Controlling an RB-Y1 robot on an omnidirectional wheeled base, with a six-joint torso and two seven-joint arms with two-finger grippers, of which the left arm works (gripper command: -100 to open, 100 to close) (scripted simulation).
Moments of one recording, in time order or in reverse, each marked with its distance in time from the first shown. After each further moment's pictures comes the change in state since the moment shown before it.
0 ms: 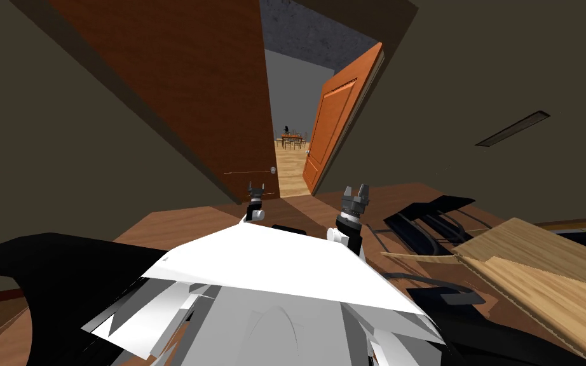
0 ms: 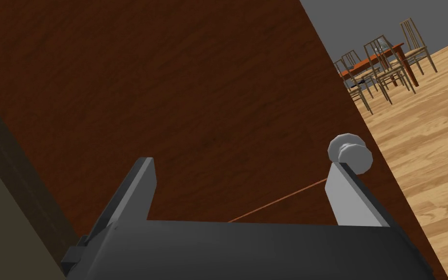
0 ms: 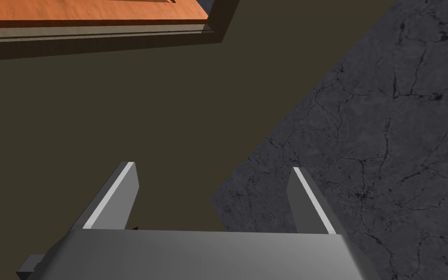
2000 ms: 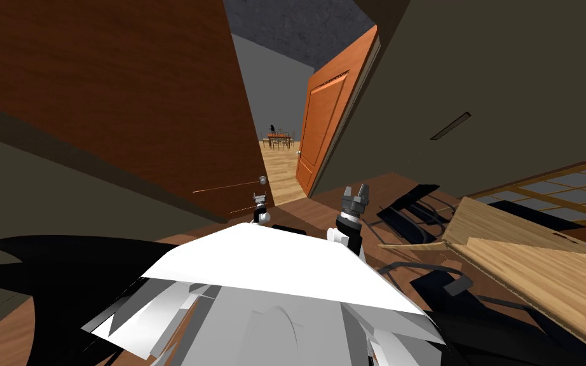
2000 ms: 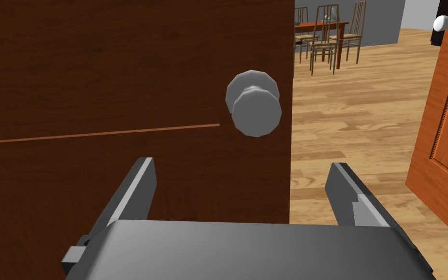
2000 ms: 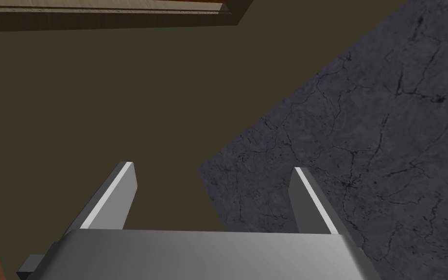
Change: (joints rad) arm -0.172 -0.057 0.007 0.470 0.244 -0.086 0.322
